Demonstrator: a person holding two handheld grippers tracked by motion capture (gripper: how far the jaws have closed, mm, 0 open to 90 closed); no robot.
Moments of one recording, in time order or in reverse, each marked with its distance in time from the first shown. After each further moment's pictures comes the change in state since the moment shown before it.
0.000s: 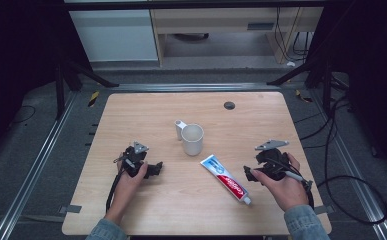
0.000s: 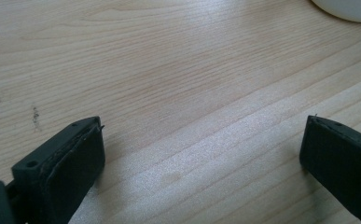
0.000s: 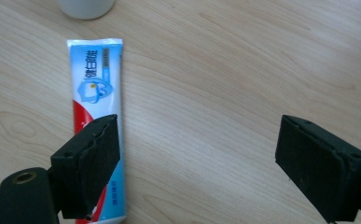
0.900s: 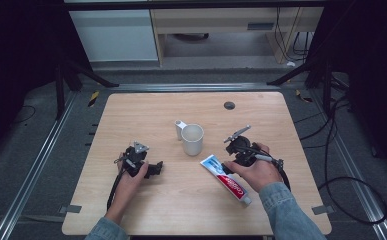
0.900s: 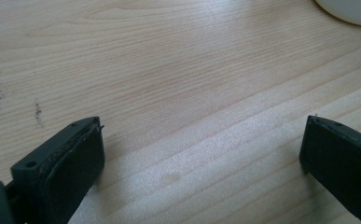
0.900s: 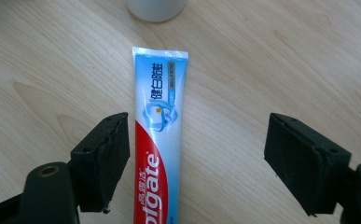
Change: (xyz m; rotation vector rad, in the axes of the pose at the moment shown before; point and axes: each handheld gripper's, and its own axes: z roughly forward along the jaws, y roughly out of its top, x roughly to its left) left arm -0.002 0.002 0.002 -0.001 0.022 -0.024; right arm 0.043 0.055 0.024 0.162 0.108 -0.148
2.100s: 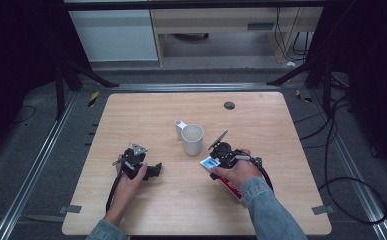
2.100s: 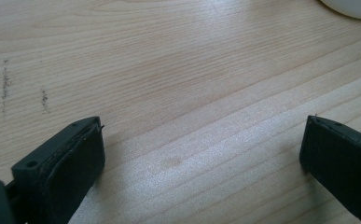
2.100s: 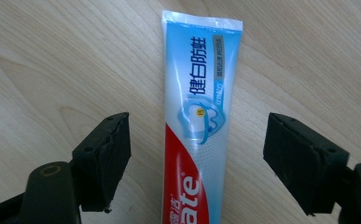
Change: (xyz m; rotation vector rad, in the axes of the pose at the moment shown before) left arm -0.001 -0.007 -0.007 -0.001 0.007 -0.007; right arm 0.021 0.013 0.057 0.182 0.069 -0.034
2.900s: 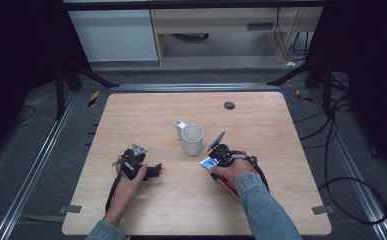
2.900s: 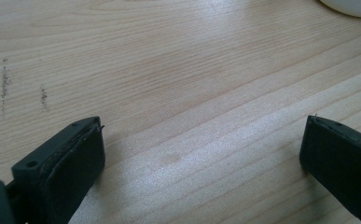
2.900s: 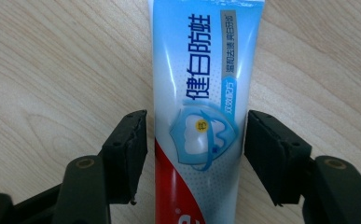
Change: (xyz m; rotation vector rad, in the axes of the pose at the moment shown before) left arm 0.000 -0.001 -0.001 0.003 -0.005 0.007; right arm -0.009 0.006 0.036 0.098 0.060 0.043
